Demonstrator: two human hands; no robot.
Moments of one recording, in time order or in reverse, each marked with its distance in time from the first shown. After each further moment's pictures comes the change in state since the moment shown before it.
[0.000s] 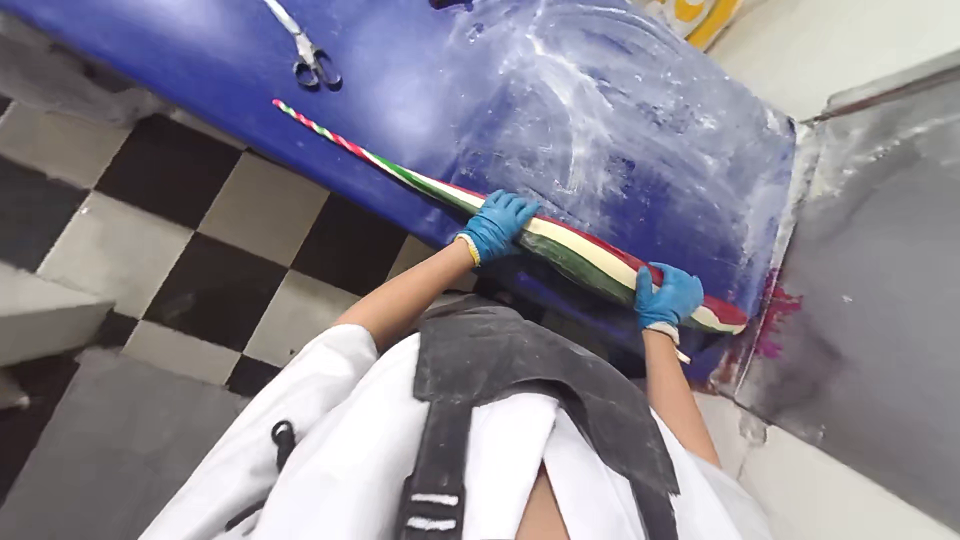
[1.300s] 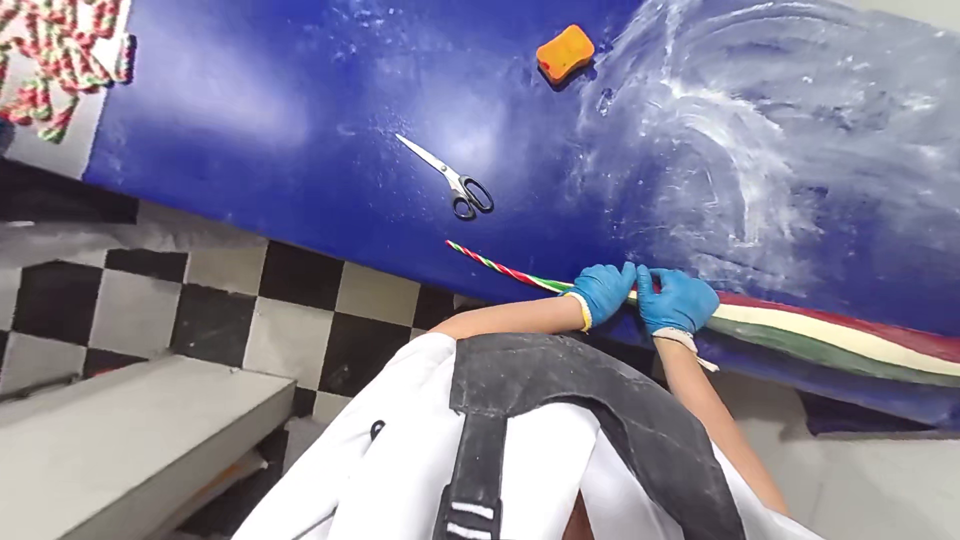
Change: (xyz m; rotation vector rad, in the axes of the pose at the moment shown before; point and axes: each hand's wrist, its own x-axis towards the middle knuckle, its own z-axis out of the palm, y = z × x) left_hand -0.024 -0.180 -0.086 -0.217 -0.571 -0.024; right_hand 0.036 -0.426 0.055 -0.059 -0.248 0.232
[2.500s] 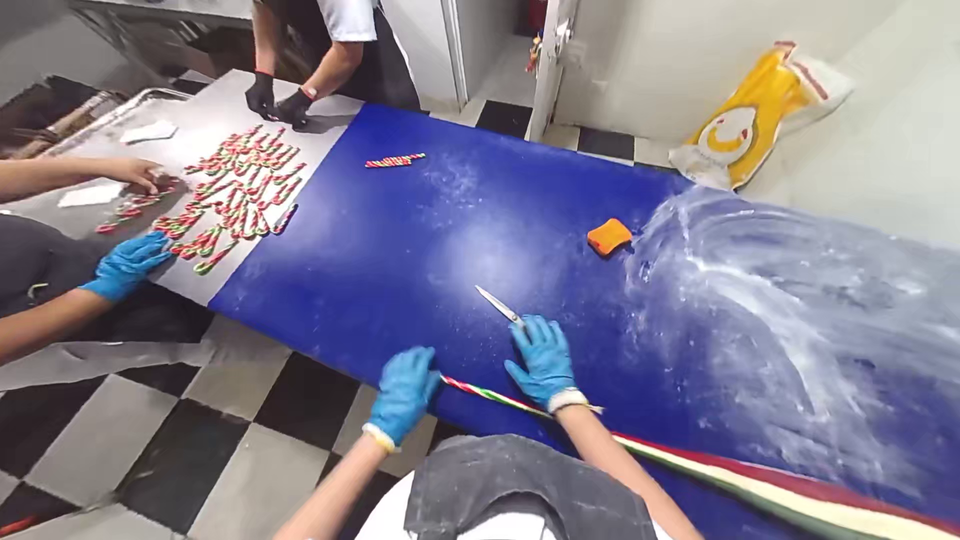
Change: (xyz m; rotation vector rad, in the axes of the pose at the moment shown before) left_hand -0.281 -0.376 -0.101 0.198 0.599 -0.524; right_hand 0.032 -0.370 -0.021 0.181 0.017 -0.775
